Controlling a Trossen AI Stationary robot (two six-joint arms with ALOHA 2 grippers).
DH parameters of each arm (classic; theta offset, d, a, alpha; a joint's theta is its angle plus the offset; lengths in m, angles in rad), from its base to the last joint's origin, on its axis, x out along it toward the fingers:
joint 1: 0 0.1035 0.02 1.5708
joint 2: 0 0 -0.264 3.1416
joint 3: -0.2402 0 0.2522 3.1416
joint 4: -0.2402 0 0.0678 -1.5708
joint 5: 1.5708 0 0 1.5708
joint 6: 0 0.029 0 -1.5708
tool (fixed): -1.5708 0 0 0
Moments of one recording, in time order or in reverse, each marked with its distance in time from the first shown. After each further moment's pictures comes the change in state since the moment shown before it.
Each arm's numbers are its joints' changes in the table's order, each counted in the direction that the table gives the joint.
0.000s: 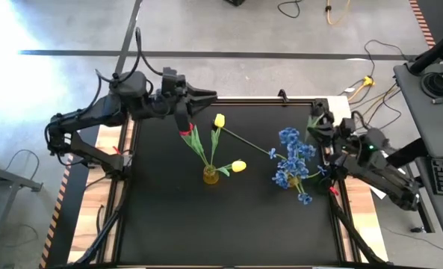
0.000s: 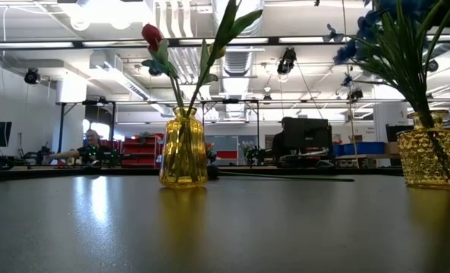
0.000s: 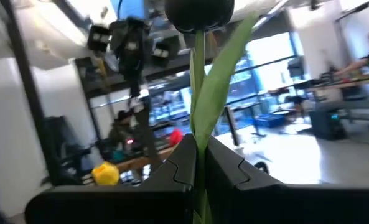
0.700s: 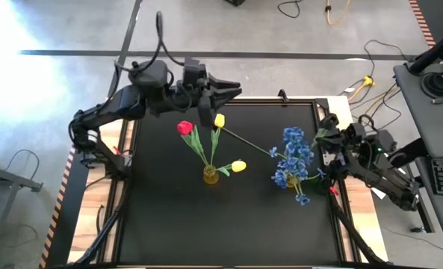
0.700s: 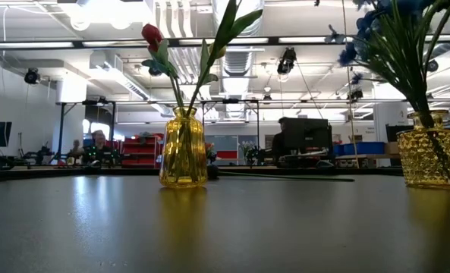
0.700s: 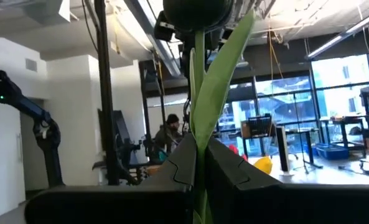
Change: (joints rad) left arm -0.023 -0.290 -0.416 -0.071 -0.001 0.066; right arm 0.000 0.024 0.010 0.158 0.243 -0.002
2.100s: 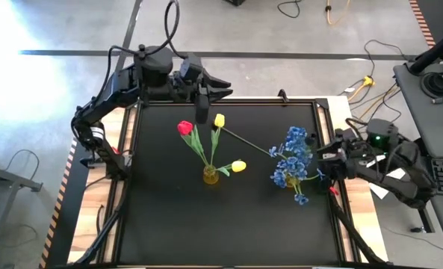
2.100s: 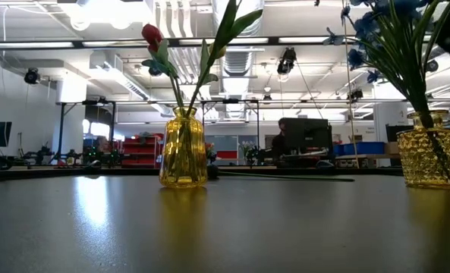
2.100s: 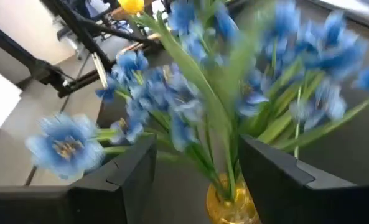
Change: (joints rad) left arm 0.100 -0.073 -0.255 -0.449 -0.108 0.185; right arm 0.000 -0.184 -0.469 -1.271 0.027 -0.198
